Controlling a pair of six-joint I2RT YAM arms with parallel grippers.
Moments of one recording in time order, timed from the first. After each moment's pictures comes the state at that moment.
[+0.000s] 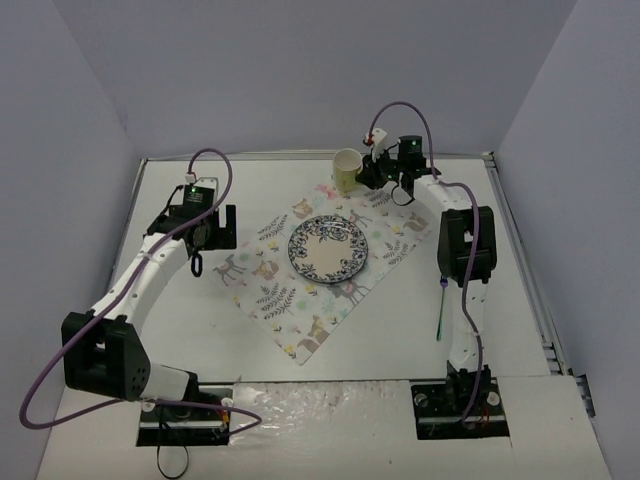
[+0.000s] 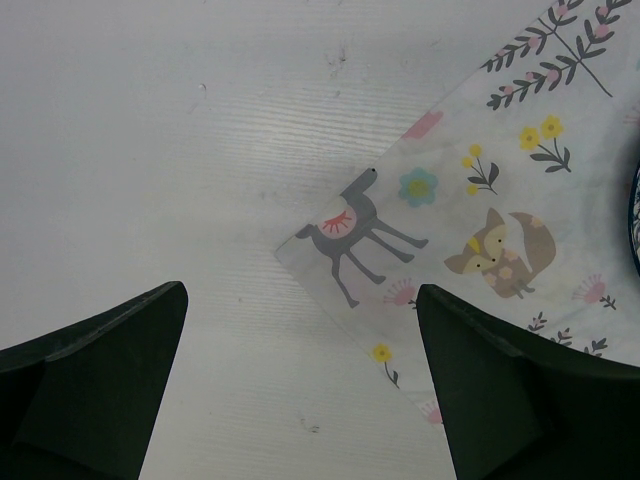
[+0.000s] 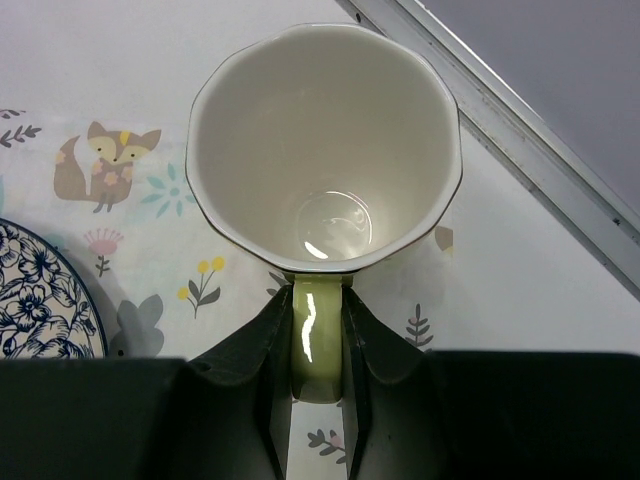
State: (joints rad) left arm -0.21 1.38 1.14 -0.66 -0.22 -0.17; right arm 0.16 2.32 1.83 -0.06 -0.67 -0.38
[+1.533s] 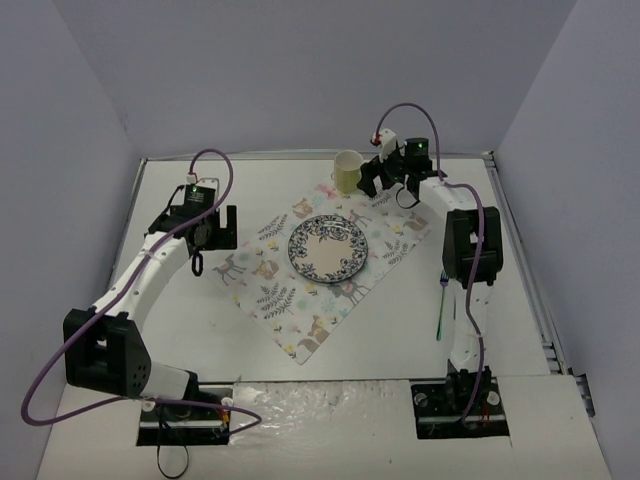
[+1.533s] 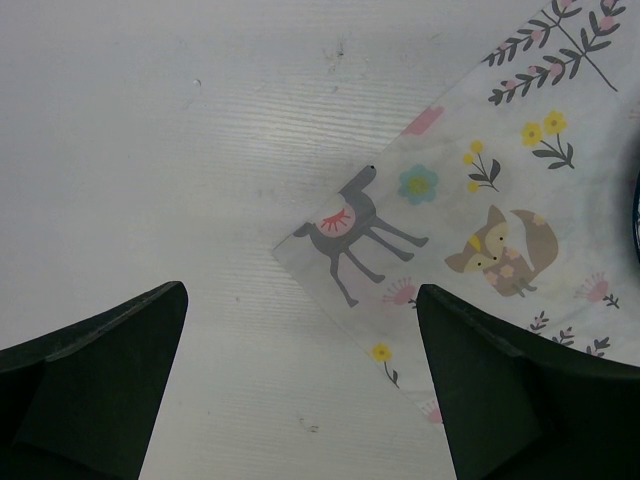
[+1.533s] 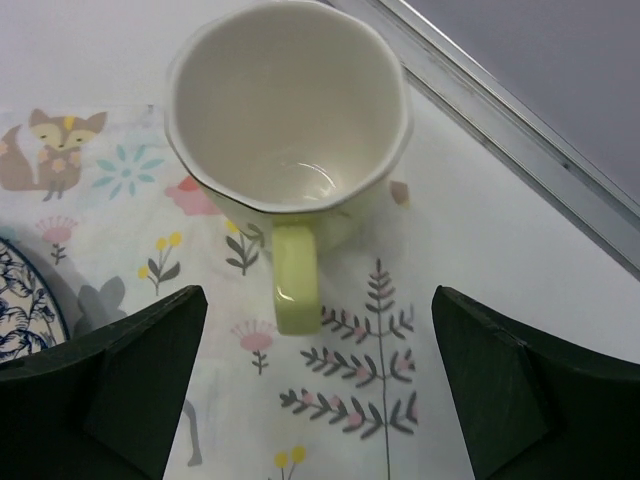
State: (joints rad) left arm -0.21 1.39 1.14 -0.66 -0.21 -0.17; right arm 0.13 2.30 1.79 -0.03 -0.61 -0.37
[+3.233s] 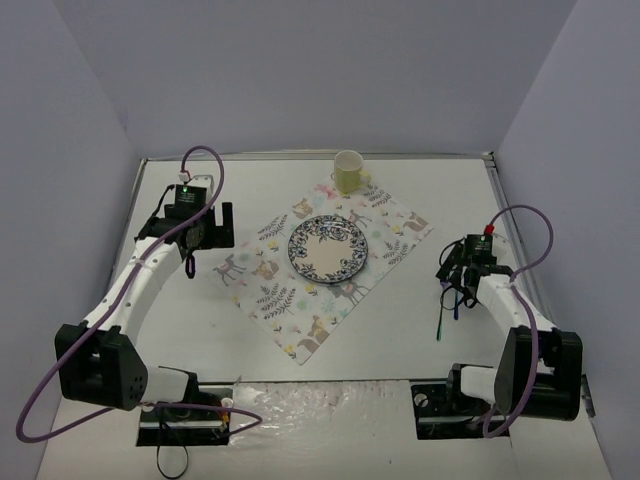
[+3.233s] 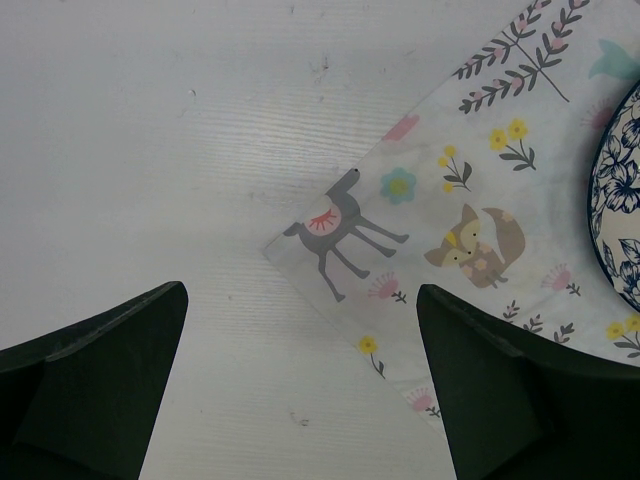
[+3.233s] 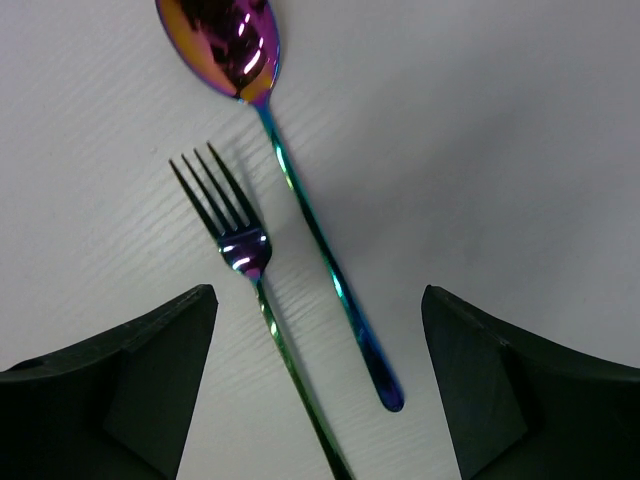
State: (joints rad) left arm -0.18 1.33 1.14 -0.67 -0.15 -0.18; right arm -0.10 1.24 0.59 -0.35 0.22 0.48
